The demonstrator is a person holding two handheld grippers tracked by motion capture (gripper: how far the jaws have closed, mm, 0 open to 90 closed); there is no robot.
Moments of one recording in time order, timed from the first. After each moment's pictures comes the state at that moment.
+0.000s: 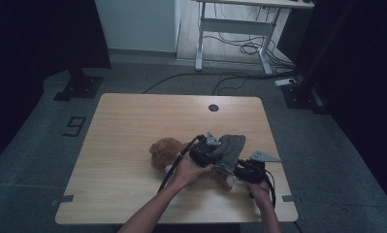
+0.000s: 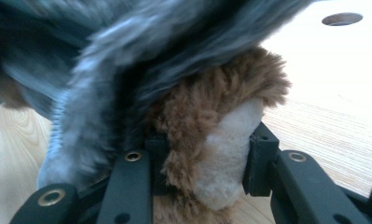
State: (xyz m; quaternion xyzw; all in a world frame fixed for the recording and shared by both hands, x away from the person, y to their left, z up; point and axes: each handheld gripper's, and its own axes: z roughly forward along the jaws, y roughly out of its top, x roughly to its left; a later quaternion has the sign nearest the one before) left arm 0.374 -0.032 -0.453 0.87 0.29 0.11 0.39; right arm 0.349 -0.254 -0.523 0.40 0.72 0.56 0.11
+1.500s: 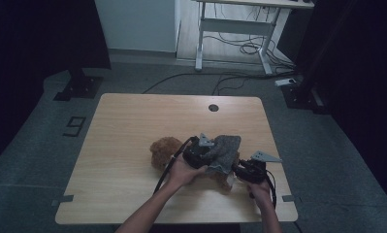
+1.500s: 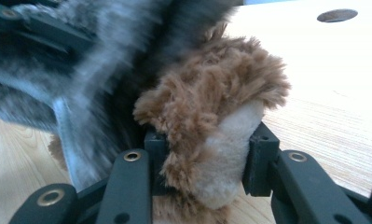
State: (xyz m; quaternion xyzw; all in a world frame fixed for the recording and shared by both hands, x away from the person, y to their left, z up) left arm 0.367 -0.004 -0.444 0.86 0.30 0.11 0.40; right arm 0.350 -0.258 -0.527 0.41 0.71 0.56 0.11
